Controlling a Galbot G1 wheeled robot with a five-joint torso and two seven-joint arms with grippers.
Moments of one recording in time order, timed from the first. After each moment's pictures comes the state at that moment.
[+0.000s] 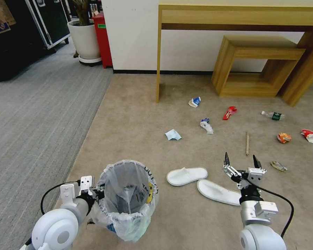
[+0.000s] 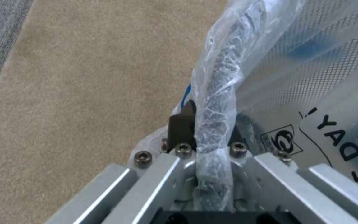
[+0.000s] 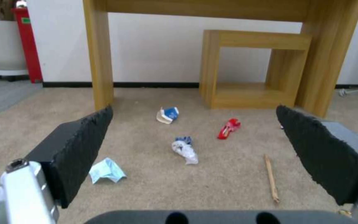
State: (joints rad) left arm 1.50 -0.85 -0.40 -2.23 -1.10 0.57 -0.64; right arm -1.58 1.45 0.64 2.07 0.12 0.09 0.11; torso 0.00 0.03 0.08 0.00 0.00
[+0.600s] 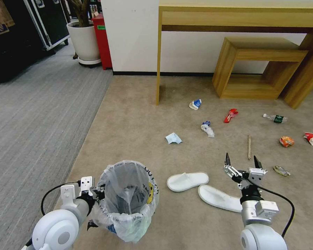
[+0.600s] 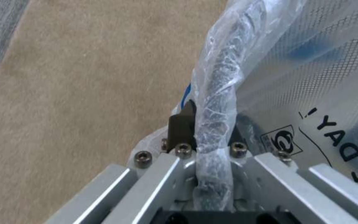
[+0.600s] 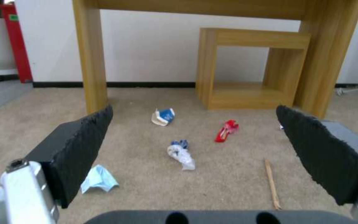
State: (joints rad) left arm 1.50 -0.86 -0.40 -2.24 -1.09 0.56 -0.64; right arm -1.57 1.44 0.64 2.07 0.13 0.08 0.14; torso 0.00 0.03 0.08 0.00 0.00
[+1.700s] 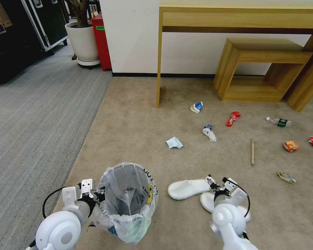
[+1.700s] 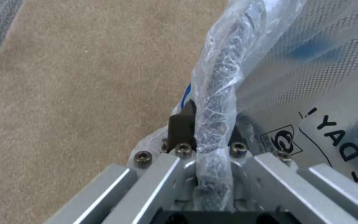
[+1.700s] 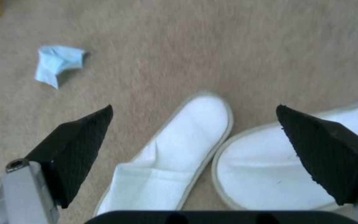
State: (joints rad) left arm 1.51 -0.89 -0.38 -2.19 -1.09 0.55 -0.64; right arm -1.27 1.50 0.46 1.73 0.77 -0.29 0.67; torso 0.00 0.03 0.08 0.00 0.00
